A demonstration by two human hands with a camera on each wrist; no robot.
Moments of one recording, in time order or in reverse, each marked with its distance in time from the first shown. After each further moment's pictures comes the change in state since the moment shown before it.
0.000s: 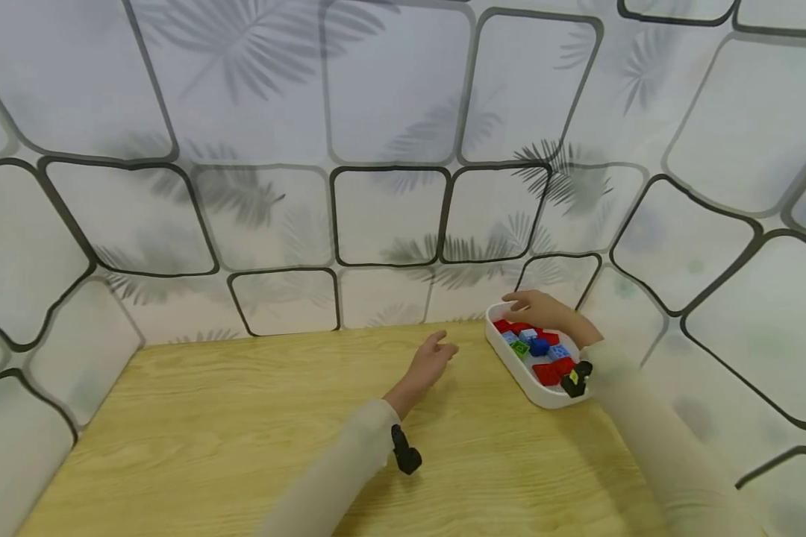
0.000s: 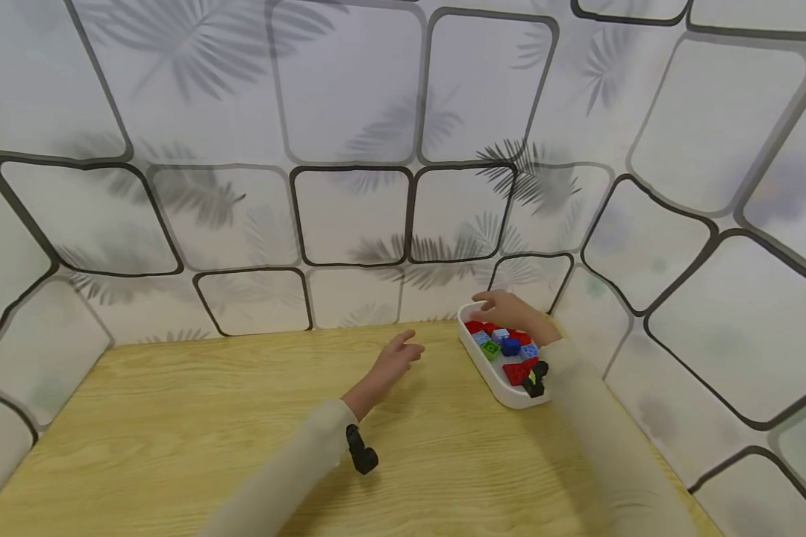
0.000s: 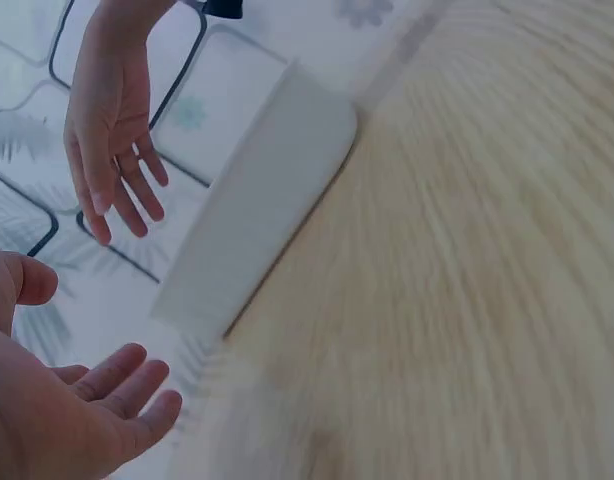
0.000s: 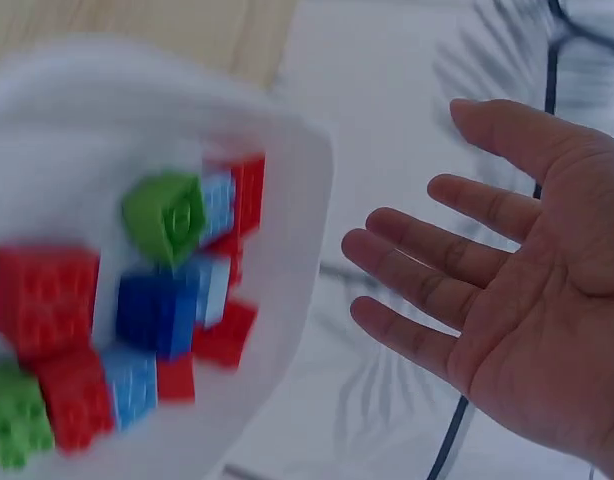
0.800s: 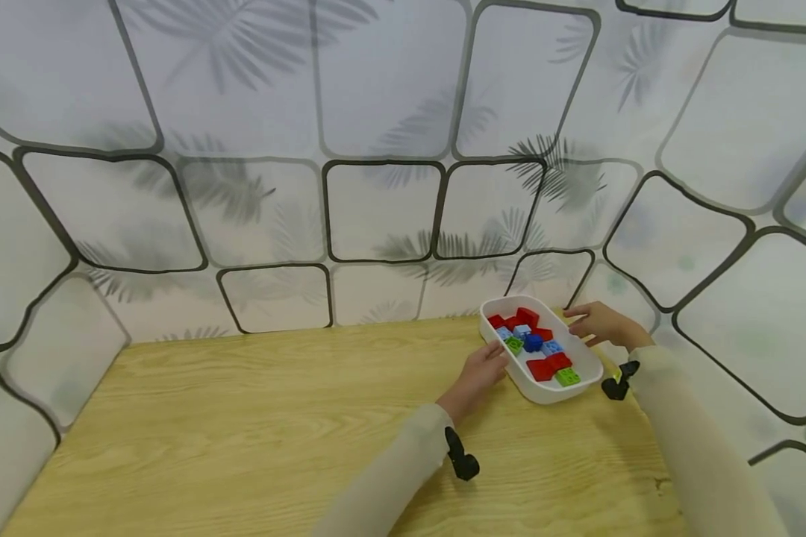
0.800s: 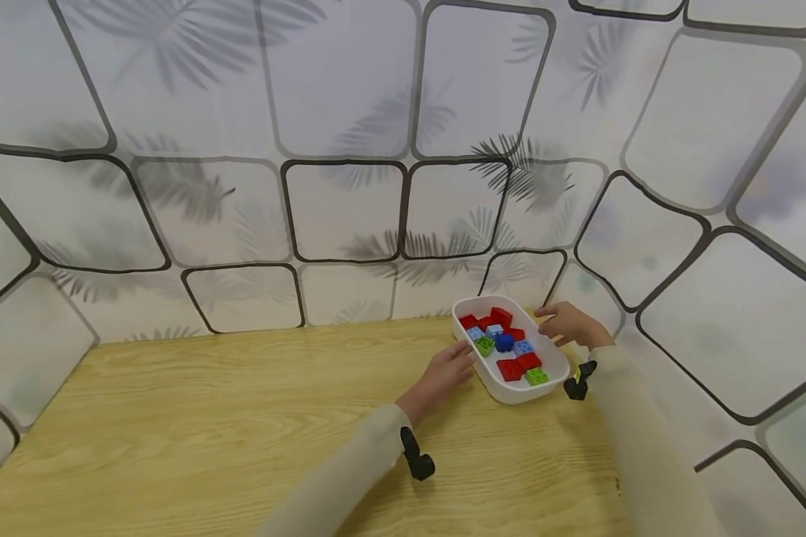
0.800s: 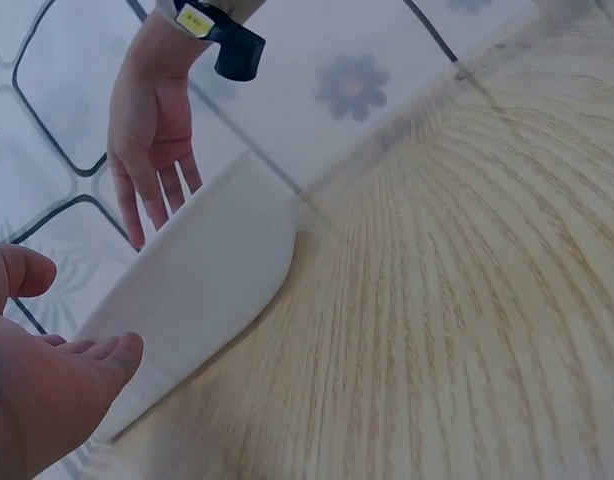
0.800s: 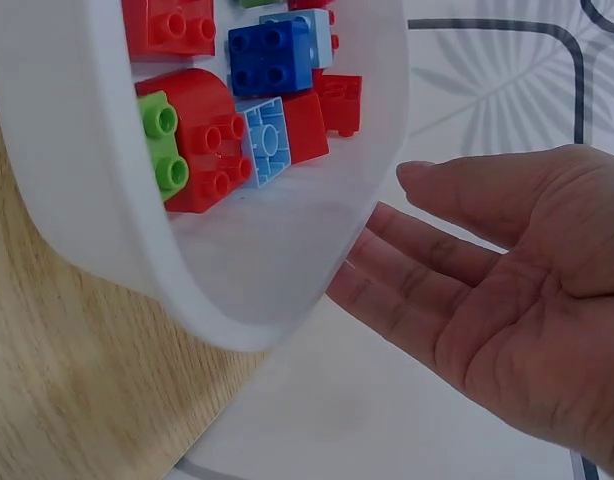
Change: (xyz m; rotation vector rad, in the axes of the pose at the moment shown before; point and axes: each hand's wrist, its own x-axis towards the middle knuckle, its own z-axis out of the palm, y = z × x) left_hand 0.028 -0.005 0.105 -0.460 -0.056 -0.116; right_hand -0.055 0.102 -0.027 0.279 -0.099 0.387
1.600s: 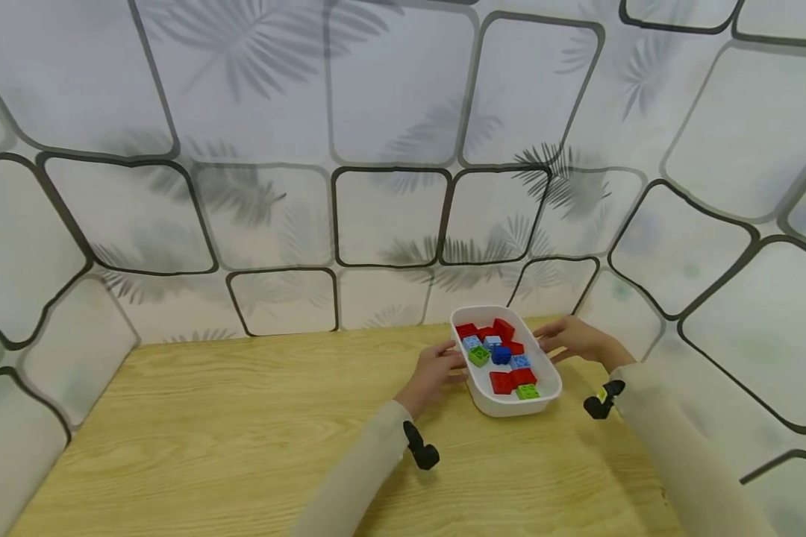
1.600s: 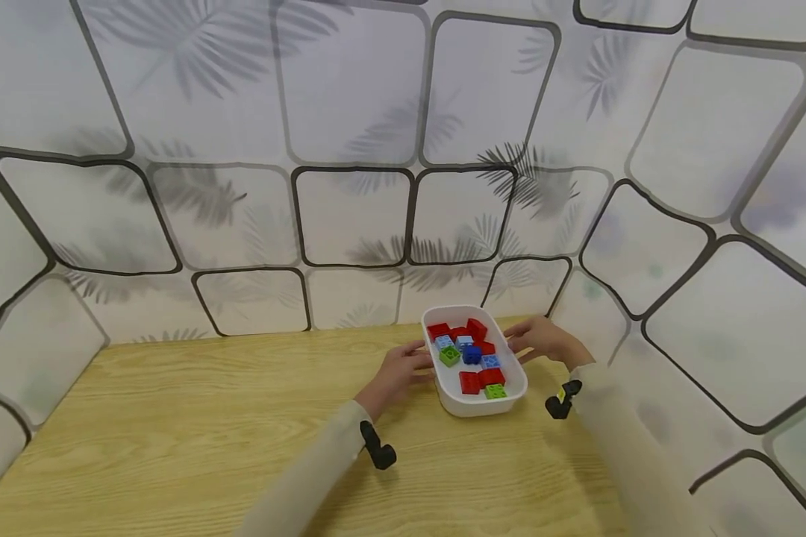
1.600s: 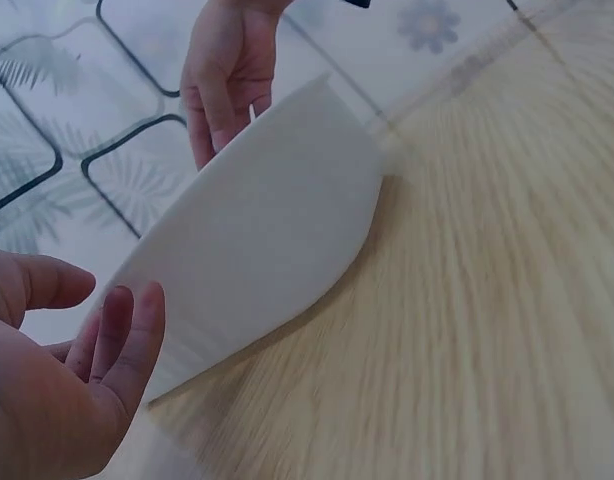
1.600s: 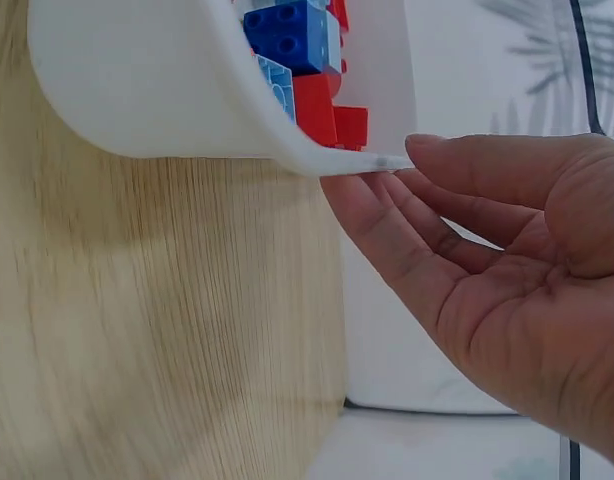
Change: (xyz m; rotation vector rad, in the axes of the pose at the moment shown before) left_hand -0.010 0.021 -0.080 -0.004 0.105 0.015; right_hand 0.009 -0.033 0.049 0.166 -0.046 -0.133
